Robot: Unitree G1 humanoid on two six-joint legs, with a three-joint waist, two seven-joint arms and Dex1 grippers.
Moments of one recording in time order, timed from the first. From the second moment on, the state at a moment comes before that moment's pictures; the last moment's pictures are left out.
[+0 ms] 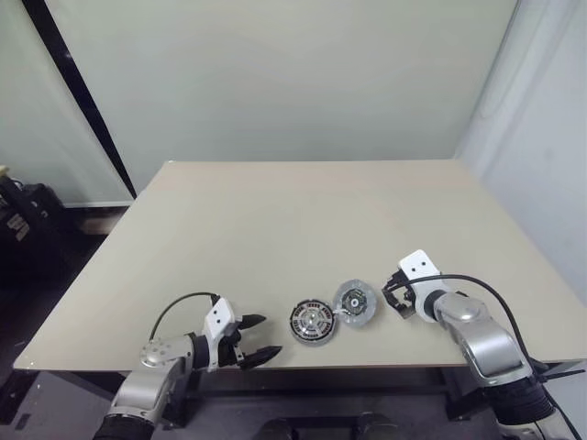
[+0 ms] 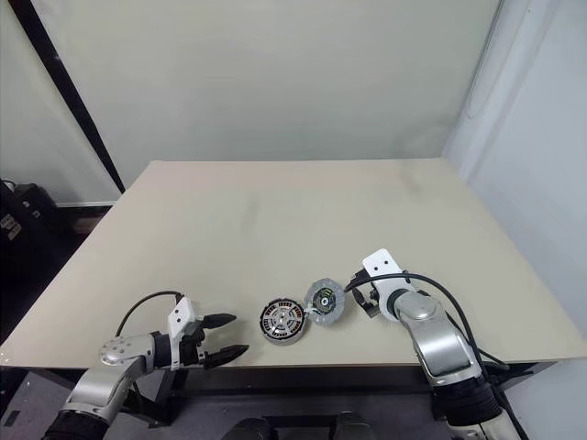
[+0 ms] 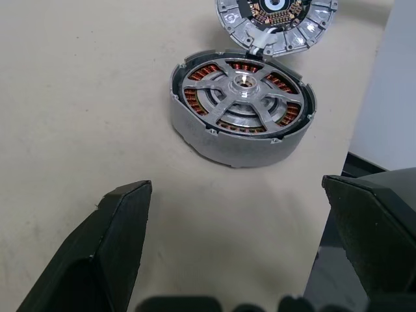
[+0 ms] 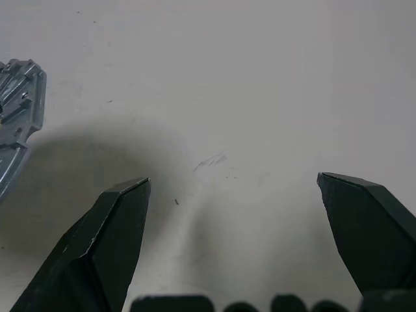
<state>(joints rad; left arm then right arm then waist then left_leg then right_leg) 0.00 0.54 -0.07 0.17 -0.27 0.13 -1.06 -0.22 -0.43 0.19 -0.20 -0.02 0.80 0.35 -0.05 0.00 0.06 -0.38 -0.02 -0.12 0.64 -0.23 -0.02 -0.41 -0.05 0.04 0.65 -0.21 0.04</state>
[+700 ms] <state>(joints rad) 0.01 0.52 -0.07 0.19 -0.27 0.05 -1.05 -0.22 -0.42 0.19 -0.19 -0.02 0.79 0.35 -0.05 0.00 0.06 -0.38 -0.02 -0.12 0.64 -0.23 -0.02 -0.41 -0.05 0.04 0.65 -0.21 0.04</state>
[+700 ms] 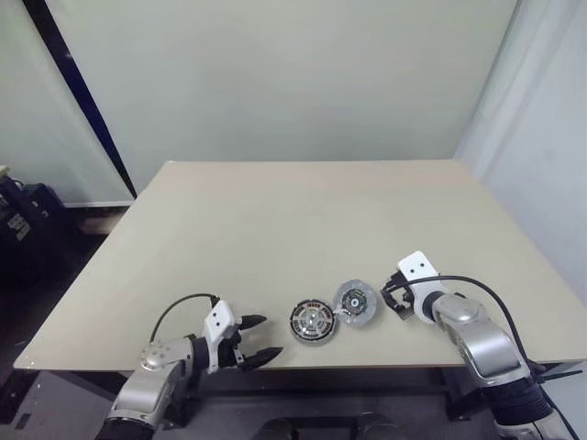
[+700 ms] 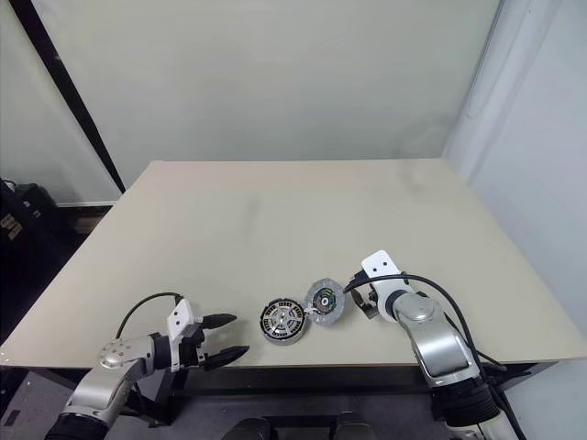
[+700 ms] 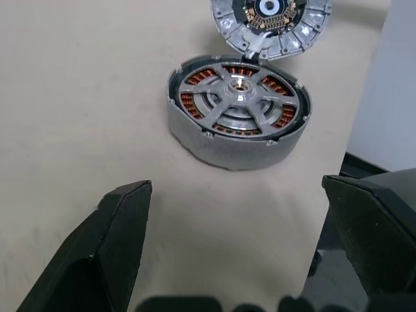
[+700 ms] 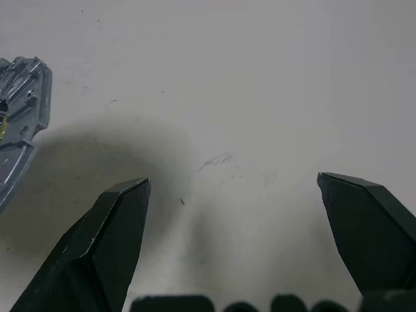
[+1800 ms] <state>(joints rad) -0.06 0.41 -0.05 0.53 -0.22 -0.44 -1.08 -0.19 -0.41 0.20 -0.18 -0.02 0.78 0.36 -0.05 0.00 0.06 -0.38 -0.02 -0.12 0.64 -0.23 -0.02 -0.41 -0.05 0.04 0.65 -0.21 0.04</state>
